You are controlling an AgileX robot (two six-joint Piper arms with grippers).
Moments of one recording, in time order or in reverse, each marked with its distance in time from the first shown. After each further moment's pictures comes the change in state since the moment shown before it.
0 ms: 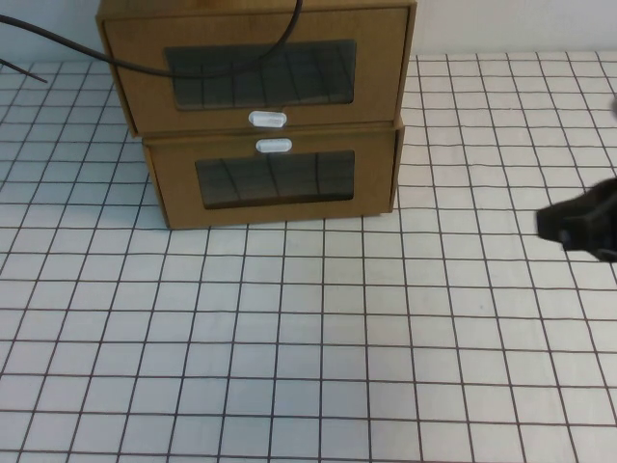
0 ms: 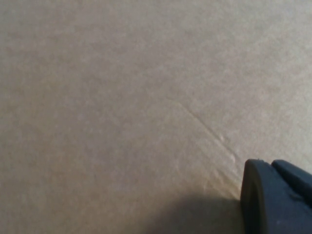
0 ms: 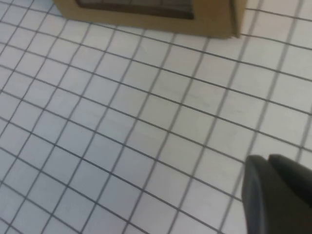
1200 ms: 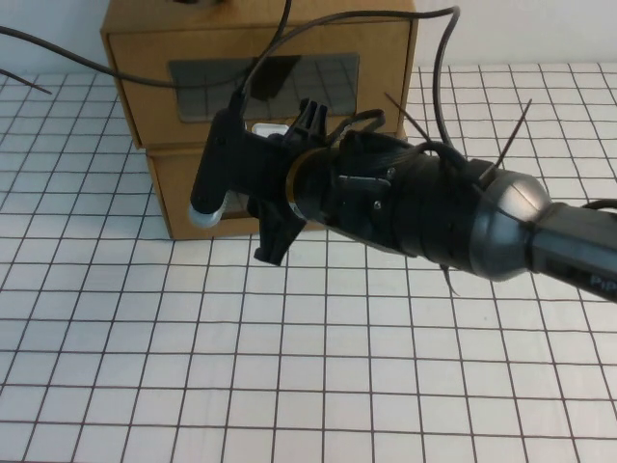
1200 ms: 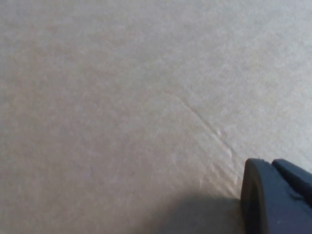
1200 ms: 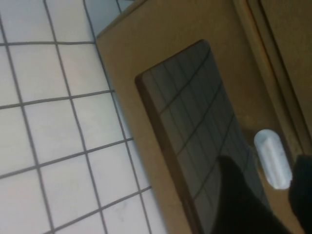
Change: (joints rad) right arm 0.647 0.798 -0.662 -1.298 -0.342 0.394; left arm 0.000 0.000 -0.001 0.007 0.017 -0.024
